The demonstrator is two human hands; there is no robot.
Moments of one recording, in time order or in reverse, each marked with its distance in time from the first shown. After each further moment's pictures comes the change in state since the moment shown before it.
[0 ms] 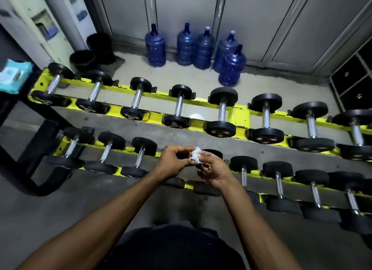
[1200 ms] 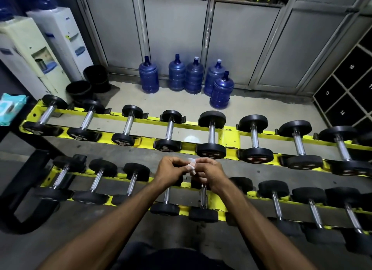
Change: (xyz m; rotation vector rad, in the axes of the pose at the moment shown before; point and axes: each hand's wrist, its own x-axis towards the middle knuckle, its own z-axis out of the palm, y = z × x) left_hand 0.043 0.023 0.013 0.035 0.080 -0.087; right_hand 0.024 -0.052 -0.004 -0.191 0.022 -0.160
